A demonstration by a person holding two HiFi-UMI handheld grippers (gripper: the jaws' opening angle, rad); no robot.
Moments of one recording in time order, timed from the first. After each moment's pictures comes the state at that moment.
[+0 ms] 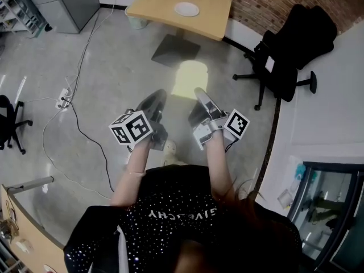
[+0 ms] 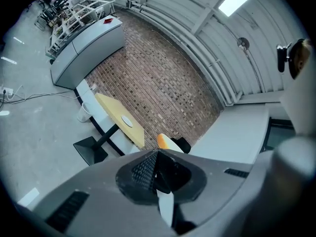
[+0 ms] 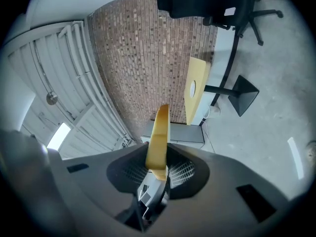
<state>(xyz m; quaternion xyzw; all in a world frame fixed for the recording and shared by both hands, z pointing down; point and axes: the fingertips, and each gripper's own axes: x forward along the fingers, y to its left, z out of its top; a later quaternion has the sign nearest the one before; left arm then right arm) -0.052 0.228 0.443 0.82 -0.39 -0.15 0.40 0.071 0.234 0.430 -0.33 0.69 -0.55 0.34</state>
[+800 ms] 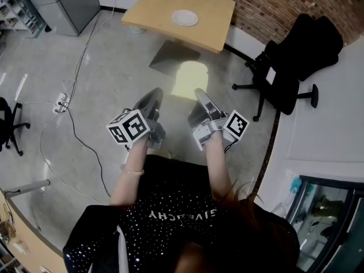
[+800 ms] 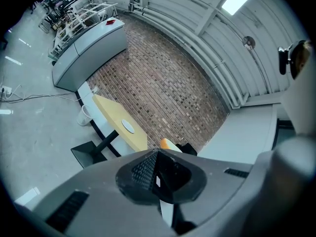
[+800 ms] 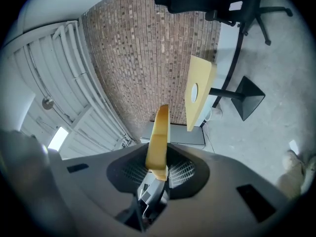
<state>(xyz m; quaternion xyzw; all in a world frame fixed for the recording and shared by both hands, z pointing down) -0.032 0.139 0.446 0.80 -0.41 -0.16 0.40 0.104 0.146 0.435 -0.33 0.69 -0.56 0.33</state>
